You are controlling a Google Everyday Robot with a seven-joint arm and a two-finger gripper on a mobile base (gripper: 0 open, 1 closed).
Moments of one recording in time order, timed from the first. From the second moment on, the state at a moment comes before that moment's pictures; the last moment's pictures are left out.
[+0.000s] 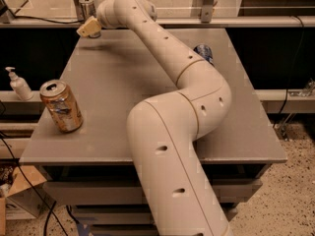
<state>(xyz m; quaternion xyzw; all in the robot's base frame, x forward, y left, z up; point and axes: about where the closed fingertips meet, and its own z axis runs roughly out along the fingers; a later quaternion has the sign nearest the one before) 0.947 0.215 0.906 -0.44 0.66 0.11 0.59</state>
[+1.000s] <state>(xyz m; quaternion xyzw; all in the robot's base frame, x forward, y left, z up) 0.948 0.222 0.903 -0.44 0.66 0.14 0.59</state>
